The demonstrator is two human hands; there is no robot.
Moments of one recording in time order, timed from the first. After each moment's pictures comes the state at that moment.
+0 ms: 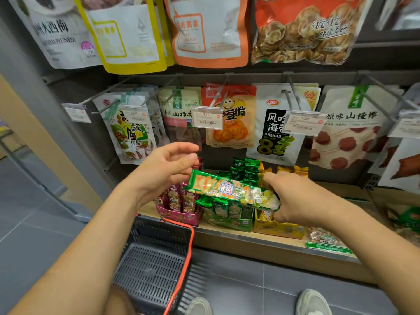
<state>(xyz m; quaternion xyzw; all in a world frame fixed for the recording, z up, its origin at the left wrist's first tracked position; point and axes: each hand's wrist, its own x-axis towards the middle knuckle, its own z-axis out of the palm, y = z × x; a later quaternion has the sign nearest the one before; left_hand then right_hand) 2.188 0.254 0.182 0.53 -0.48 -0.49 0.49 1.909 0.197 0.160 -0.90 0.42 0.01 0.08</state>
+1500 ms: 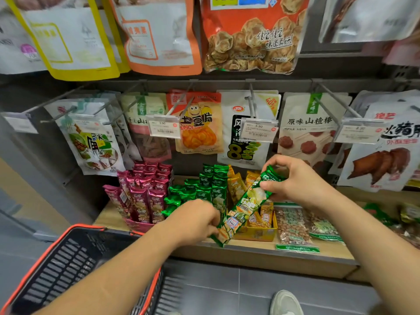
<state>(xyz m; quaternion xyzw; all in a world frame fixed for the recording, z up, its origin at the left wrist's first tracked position) 2.079 0.217 0.100 0.56 -0.82 -0.09 -0.02 1.846 0.166 0.165 -0.67 0.51 -0.29 0.45</state>
